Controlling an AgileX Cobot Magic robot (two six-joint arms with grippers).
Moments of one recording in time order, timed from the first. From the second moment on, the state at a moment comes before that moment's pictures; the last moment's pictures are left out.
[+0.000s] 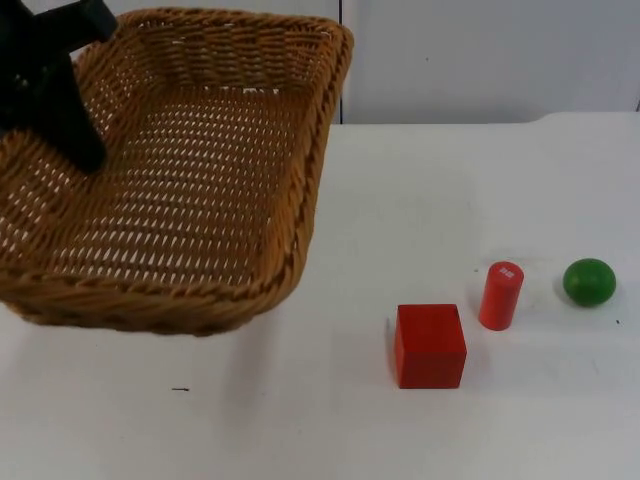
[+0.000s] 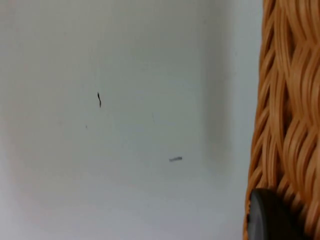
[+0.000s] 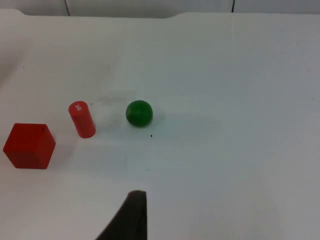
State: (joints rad) right arm 0.09 0.00 -0.51 -0.02 1.09 0.01; left arm -0.02 1.70 -1.25 -0.49 1.11 0.26
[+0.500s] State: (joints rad) right arm 0.09 0.00 -0.51 -0.02 1.09 0.00; left arm -0.02 1.47 -1.05 -0.48 1.11 0.27
